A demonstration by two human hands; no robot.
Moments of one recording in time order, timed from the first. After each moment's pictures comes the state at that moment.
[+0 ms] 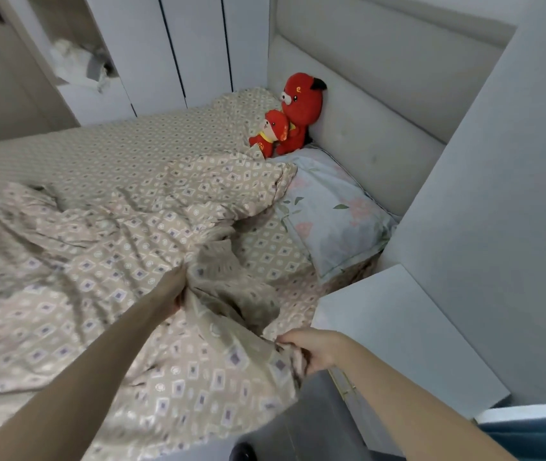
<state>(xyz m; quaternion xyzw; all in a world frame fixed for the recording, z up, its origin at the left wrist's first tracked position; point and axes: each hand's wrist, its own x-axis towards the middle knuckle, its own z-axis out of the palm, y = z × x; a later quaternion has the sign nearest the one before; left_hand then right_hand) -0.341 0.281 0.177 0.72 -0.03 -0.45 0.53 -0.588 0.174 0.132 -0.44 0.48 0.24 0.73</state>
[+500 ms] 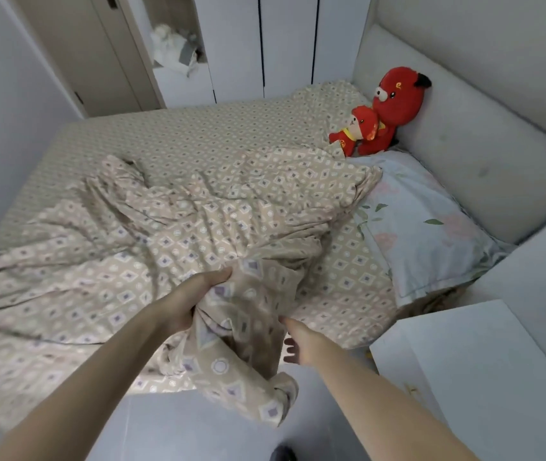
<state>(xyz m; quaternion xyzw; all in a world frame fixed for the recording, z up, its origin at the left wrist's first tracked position) -0.264 0.387 0.214 0.66 -0.01 -0.55 0.51 -0.402 0.255 0.075 -0.41 0.52 0.18 0.72</state>
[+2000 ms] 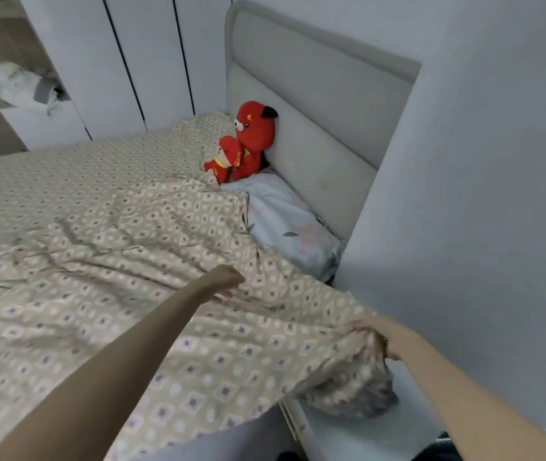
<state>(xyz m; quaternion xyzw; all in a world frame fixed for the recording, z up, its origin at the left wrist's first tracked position) -0.468 0.073 0.227 0.80 -0.31 -0.47 0.21 -0.781 -0.069 0.111 -0.34 0.69 0.01 0.64</state>
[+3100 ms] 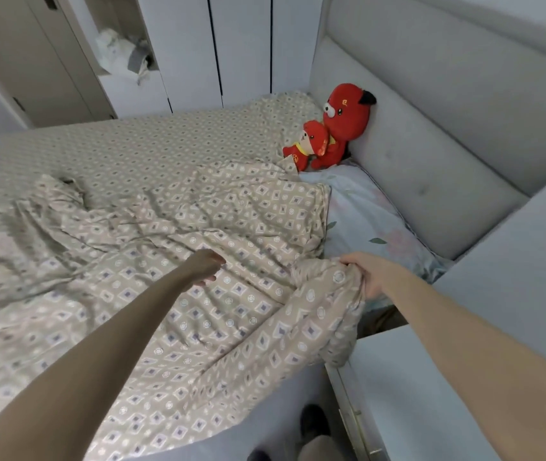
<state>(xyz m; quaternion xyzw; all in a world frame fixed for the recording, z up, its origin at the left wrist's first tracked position) -0.241 0.176 0.205 0.86 -0.21 -0.38 0.26 -0.465 -0.053 0.184 -0.41 0.60 0.08 0.69</state>
